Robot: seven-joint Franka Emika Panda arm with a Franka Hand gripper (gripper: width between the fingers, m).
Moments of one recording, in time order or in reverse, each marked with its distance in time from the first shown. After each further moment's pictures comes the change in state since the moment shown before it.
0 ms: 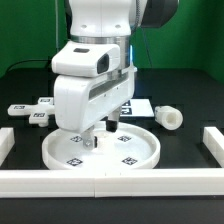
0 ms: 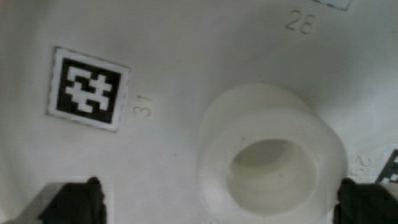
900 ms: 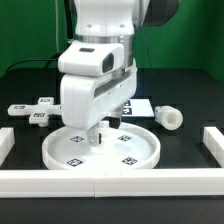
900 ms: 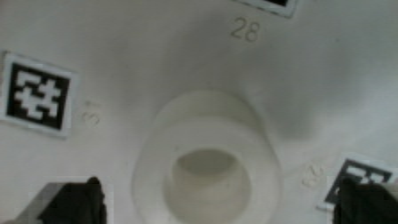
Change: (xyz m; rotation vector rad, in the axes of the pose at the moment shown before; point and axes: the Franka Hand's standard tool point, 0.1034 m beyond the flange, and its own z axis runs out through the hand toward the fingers) arm -0.006 -0.019 0.008 0.028 -0.010 -0.004
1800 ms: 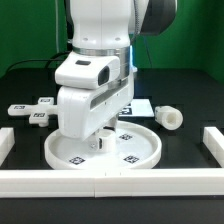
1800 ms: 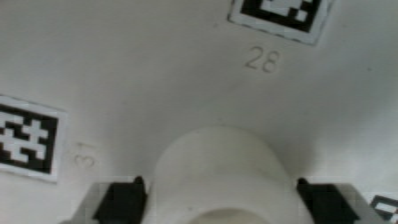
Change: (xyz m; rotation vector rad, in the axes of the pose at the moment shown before) arm -0.003 -0.001 0.009 0.011 -0.004 0.005
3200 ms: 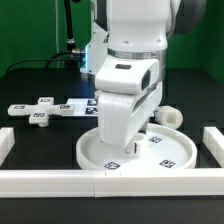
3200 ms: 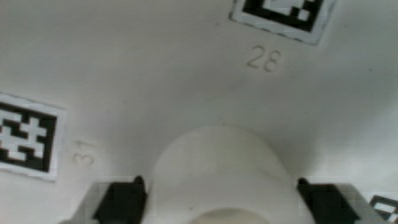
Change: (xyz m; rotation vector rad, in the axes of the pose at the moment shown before) arm 0.061 -0.010 0.000 0.025 0.002 -0.033
